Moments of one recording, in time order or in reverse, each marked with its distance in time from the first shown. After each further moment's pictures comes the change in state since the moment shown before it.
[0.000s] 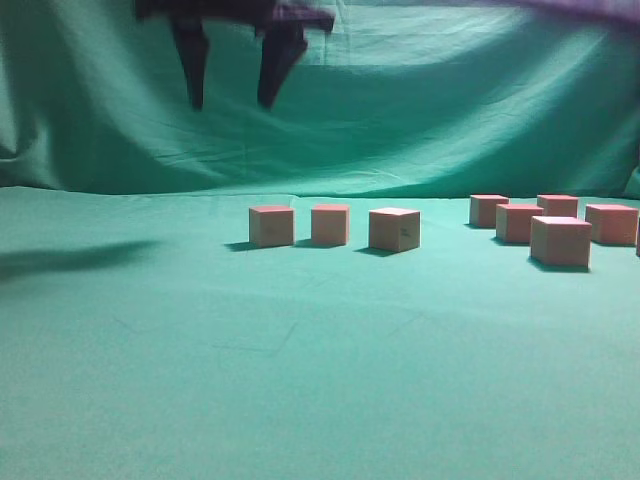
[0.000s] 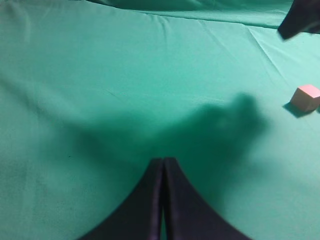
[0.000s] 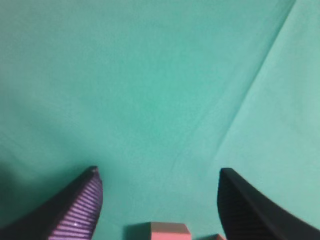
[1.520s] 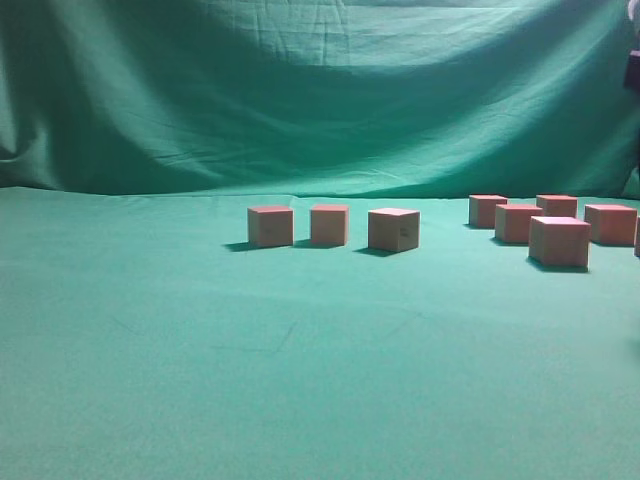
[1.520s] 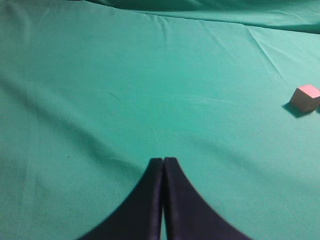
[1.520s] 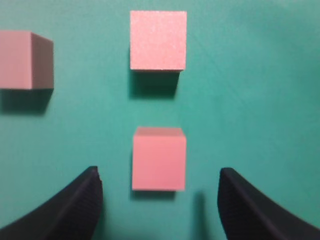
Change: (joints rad) left arm 0.000 0.000 0.000 0.000 0.000 0.000; right arm -0.547 -0.881 1.633 0.083 -0.485 0.054
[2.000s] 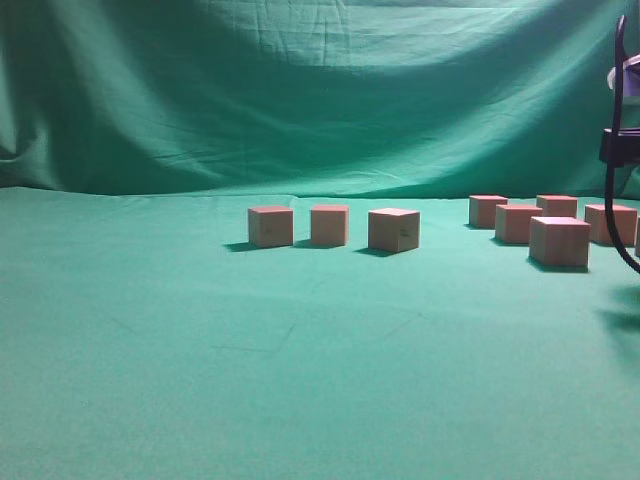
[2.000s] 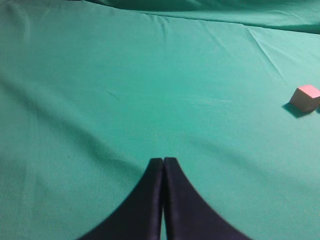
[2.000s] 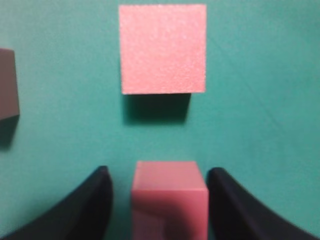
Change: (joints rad) left arm 0.000 0.000 0.000 0.000 0.000 0.000; right arm 0.000 0.152 0.000 -0.010 -0.108 0.036
